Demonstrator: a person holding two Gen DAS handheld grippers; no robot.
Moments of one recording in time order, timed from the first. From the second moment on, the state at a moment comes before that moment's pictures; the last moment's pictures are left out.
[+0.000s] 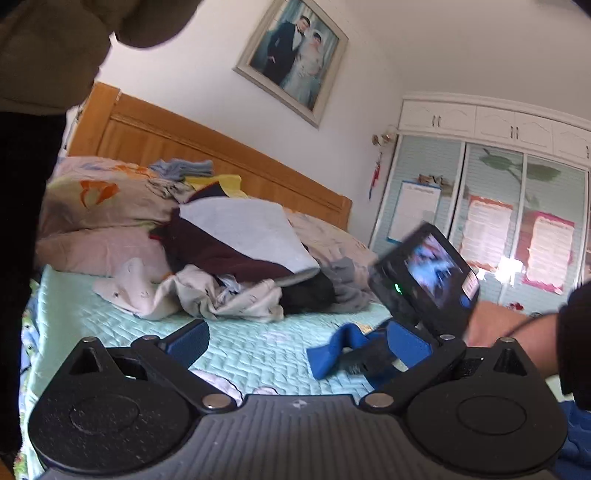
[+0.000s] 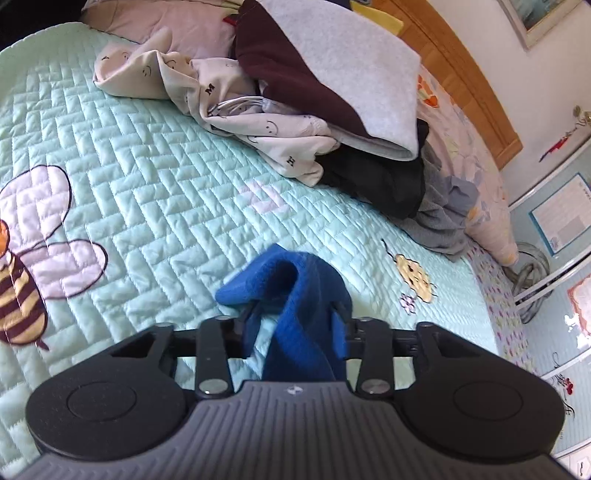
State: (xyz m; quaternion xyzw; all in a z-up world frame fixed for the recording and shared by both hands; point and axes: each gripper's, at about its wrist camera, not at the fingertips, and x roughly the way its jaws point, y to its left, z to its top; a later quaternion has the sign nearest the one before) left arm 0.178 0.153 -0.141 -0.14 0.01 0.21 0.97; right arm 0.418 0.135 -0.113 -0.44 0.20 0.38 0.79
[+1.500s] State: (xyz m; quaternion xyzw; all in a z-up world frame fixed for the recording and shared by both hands) left arm 0.197 0.155 -0.158 -0.18 0.07 0.15 0.97; right arm 0.540 0.095 -0.133 0.05 0.41 0.23 0.88
